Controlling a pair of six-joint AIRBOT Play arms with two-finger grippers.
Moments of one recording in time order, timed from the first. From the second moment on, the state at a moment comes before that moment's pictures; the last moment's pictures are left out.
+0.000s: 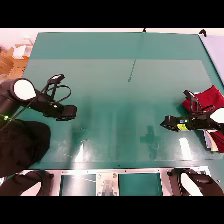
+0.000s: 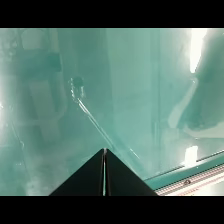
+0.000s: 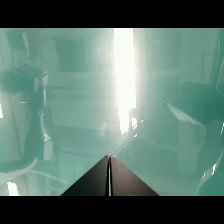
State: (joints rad) left arm -0.27 -1.03 0.97 1.22 -1.31 -1.67; right arm -0.16 -0.80 0.58 -1.09 1.18 1.46
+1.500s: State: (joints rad) left arm 0.26 -1.20 0.79 1.81 -1.22 -1.75; right arm -0.16 -0.80 0.58 -1.09 1.18 1.46
